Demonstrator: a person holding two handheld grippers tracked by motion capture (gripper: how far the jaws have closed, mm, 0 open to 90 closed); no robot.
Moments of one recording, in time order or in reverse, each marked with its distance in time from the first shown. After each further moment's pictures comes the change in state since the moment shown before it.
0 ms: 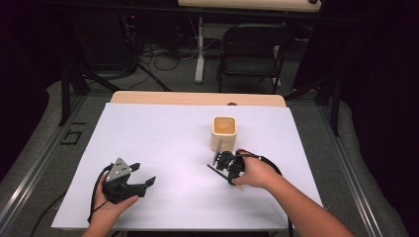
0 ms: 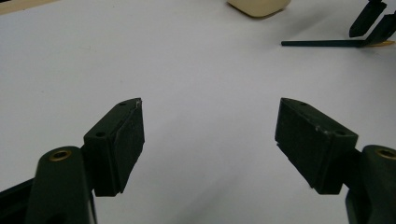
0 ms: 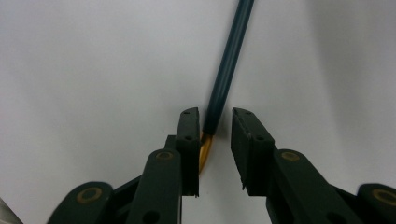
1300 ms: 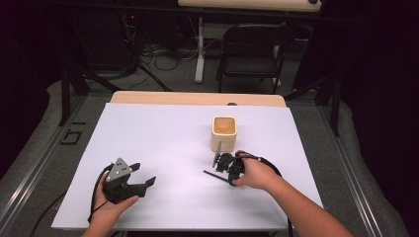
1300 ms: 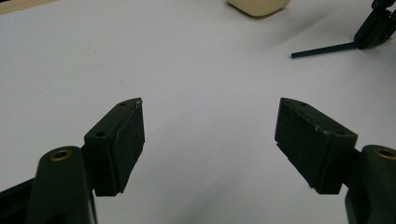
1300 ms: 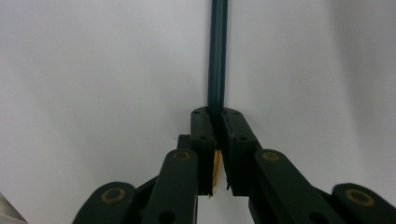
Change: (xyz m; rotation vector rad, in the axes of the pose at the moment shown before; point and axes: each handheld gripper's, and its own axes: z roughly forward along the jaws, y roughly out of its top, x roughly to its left) left arm -0.001 0.000 0.001 0.001 0.006 0.003; right arm 0.001 -0.001 0.006 0.017 0.018 0.001
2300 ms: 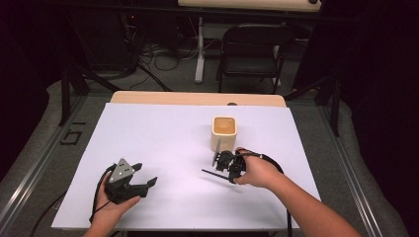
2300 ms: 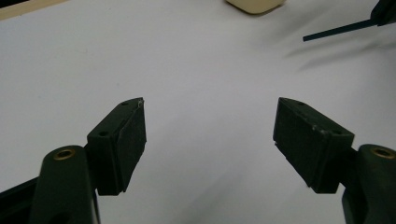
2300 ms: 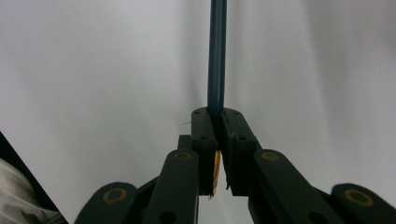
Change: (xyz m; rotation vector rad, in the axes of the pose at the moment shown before) left arm -0.004 0.001 0.004 0.002 0.002 0.030; right arm 0.008 0.000 -0.026 -0.021 -0.026 -0.050
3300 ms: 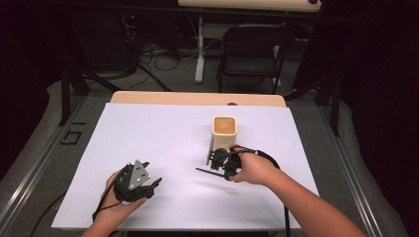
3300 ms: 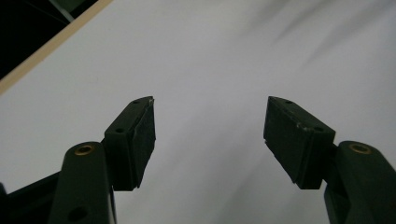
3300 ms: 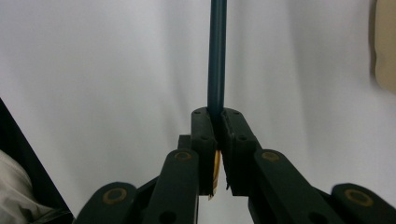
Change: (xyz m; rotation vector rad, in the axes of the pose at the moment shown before) left arm -0.028 0.024 0.007 0.107 0.115 0.321; right arm 0.009 0.015 -0.018 -0.008 -0.030 -0.073
